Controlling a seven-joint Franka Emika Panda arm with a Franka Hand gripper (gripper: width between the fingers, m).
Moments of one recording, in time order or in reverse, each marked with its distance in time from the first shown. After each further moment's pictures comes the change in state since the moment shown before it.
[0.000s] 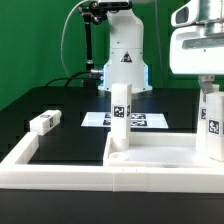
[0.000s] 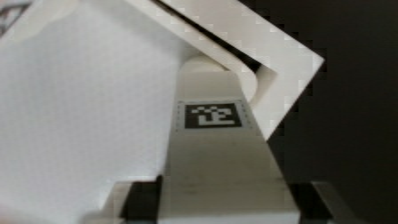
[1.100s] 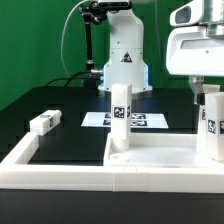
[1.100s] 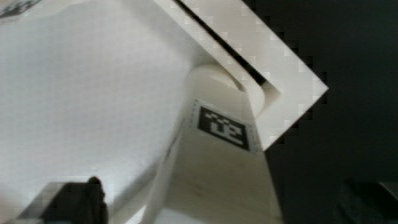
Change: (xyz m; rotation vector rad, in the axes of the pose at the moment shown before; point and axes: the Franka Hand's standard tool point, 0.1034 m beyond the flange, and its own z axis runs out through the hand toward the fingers) arm -0.003 -0.004 0.003 -0.055 -0.022 -0.370
